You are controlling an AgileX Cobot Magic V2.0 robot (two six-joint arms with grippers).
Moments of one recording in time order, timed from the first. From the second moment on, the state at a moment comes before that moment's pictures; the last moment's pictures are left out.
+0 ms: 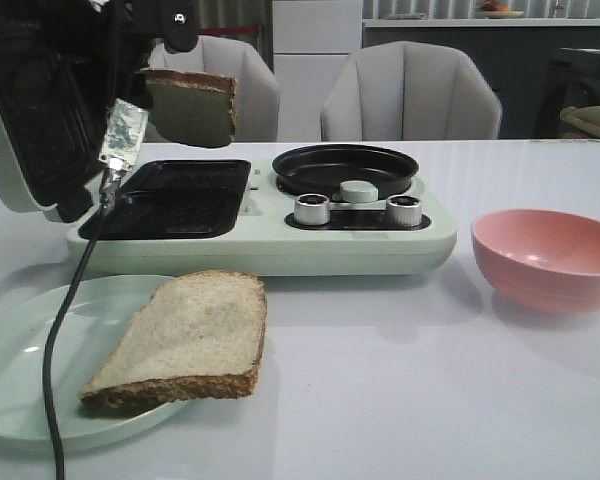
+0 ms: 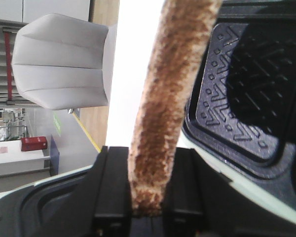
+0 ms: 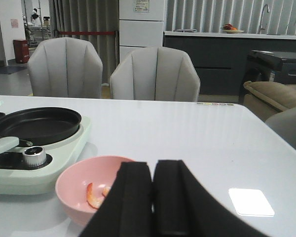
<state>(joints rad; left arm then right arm) -0.37 1.91 -1.39 1.45 0.23 -0.23 0.01 -0.01 0.03 -0.09 -0.03 0.12</state>
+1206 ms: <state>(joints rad) -0.36 2.01 -1.36 1.38 0.23 -0.30 0.01 -0.01 0.03 -0.09 -0.03 0.12</state>
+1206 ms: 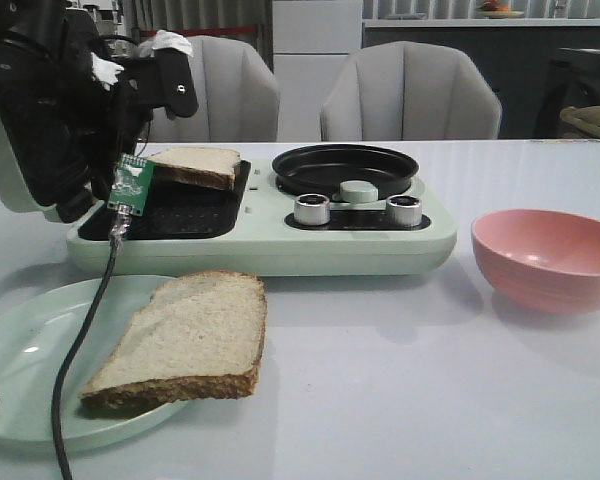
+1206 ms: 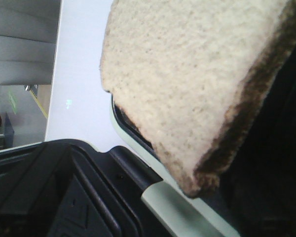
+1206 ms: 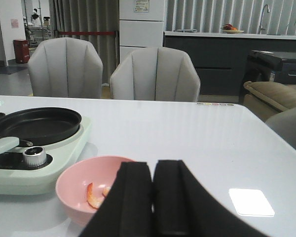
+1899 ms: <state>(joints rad) -0.49 1.70 -1.34 0.72 0.45 -0.22 0.01 -0.01 0.03 -0.09 -0.03 0.12</state>
